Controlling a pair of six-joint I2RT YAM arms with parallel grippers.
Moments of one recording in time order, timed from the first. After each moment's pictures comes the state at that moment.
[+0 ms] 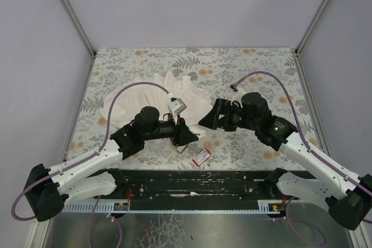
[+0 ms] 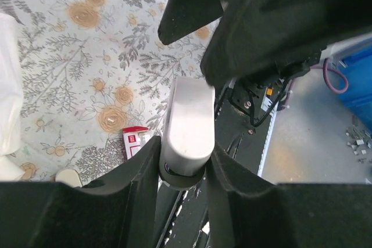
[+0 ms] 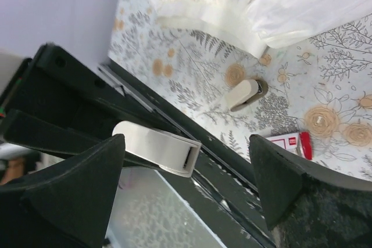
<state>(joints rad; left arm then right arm) -0.84 1.00 0.66 0.02 0.46 -0.39 0.73 1.00 0.89 -0.43 -0.26 0.75</state>
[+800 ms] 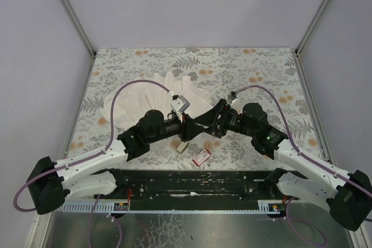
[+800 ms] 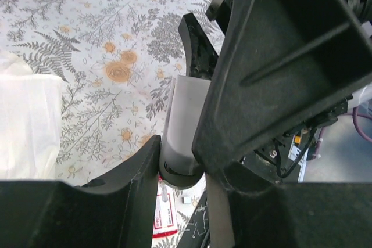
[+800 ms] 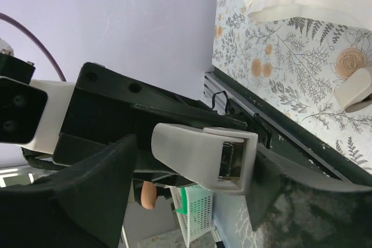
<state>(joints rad) -0.92 1.04 0.65 0.22 0.20 -0.36 0.70 0.96 0.60 0.13 -0.40 1.33</state>
